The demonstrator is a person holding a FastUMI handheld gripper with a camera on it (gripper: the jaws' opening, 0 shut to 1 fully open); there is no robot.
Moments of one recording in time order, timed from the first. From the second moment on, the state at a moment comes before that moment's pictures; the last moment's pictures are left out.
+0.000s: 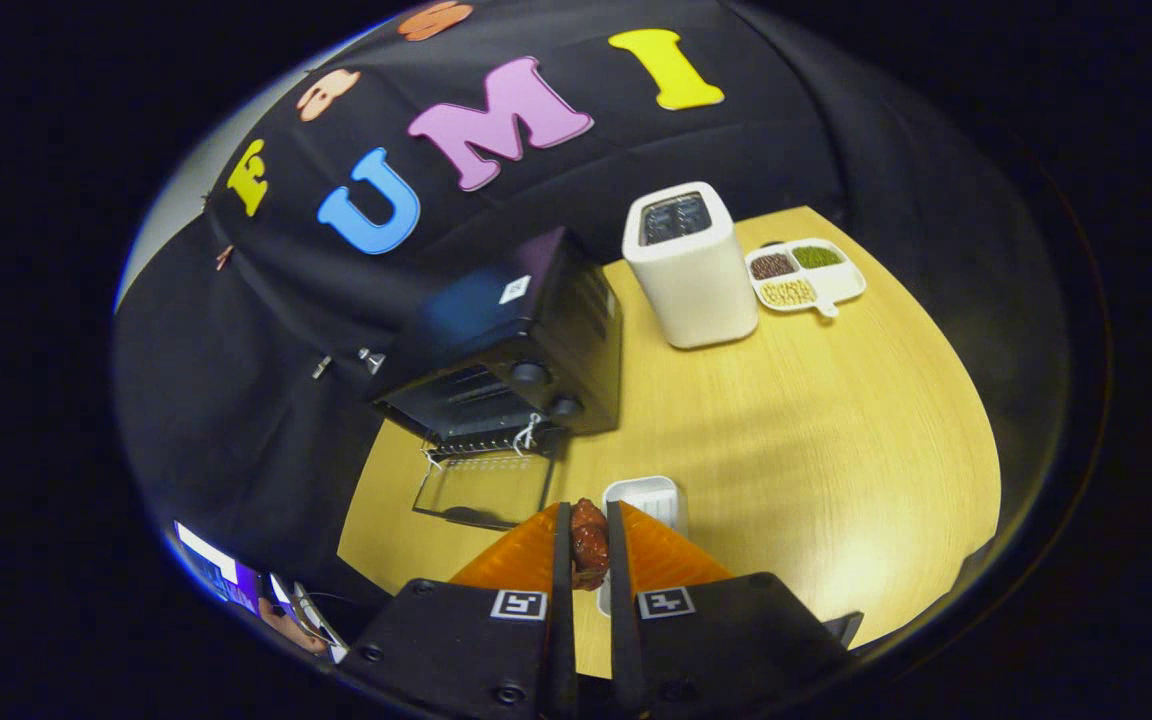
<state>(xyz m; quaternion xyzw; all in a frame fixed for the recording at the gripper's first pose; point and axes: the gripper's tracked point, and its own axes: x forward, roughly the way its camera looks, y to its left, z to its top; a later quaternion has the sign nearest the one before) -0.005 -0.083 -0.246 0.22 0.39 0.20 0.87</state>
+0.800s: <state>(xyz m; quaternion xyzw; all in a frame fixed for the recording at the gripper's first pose) 0.033 0.144 -0.236 0.31 0.30 0.21 0.88</state>
